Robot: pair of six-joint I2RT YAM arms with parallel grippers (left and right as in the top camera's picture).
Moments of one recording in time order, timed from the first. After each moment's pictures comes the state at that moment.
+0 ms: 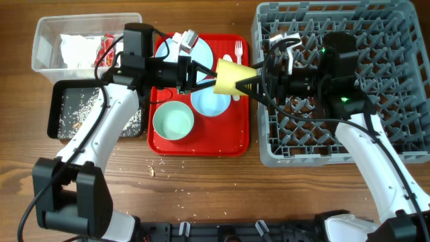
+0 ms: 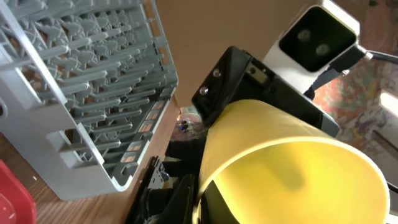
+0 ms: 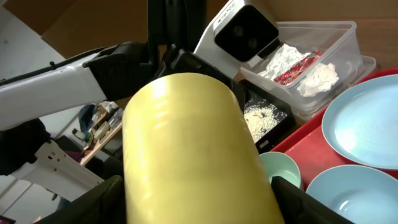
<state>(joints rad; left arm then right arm) -0.20 1.67 1.24 -0.30 1.39 -0.58 0.18 1.40 1.06 -0.07 -1.21 0.29</state>
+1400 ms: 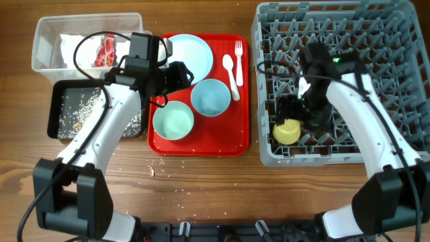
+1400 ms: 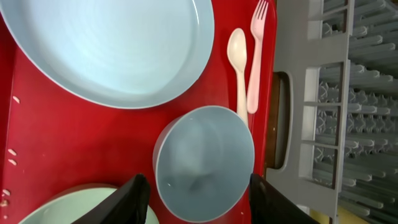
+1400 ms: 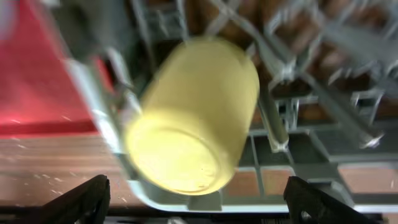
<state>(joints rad) -0.21 1.66 1.24 -0.57 0.34 -0.49 0.19 1.66 1.42 -1.40 -0.13 0.31</state>
